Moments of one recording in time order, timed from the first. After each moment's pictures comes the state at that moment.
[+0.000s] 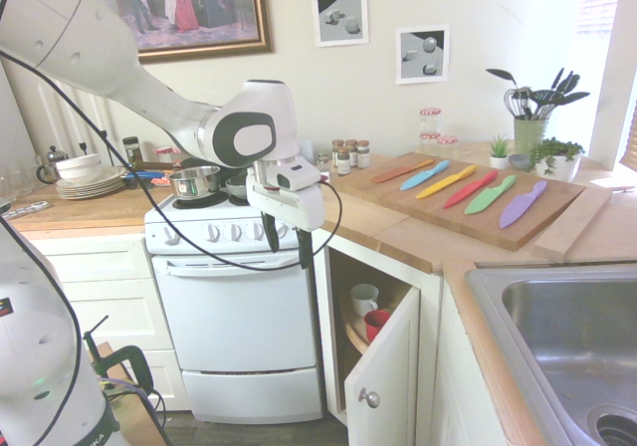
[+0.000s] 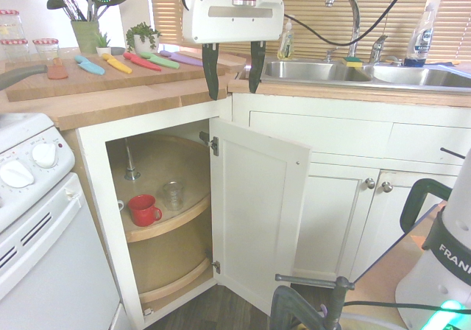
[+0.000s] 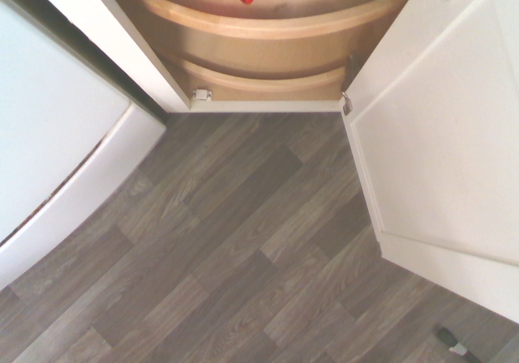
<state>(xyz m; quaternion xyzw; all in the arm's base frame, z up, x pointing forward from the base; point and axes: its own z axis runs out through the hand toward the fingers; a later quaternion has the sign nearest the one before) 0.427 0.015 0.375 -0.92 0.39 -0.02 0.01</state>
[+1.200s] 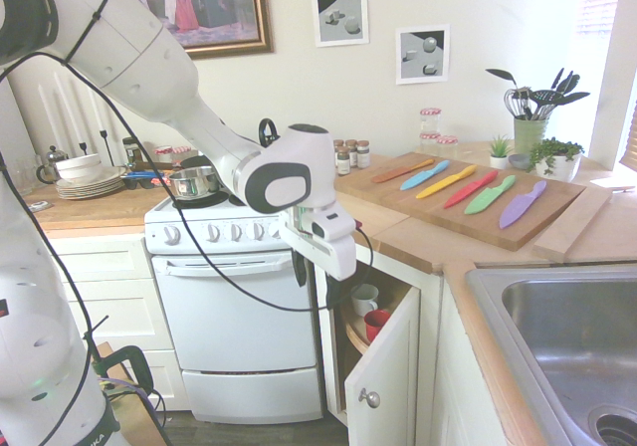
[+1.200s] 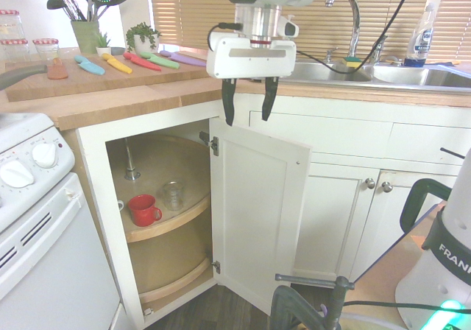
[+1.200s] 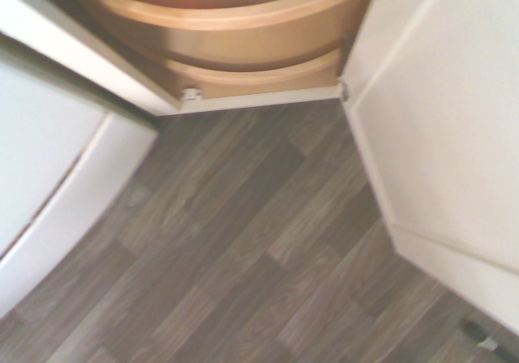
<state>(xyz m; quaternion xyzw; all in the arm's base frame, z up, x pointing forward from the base) 0.442 -0.060 0.299 -0.90 0.43 -0.01 0.03</state>
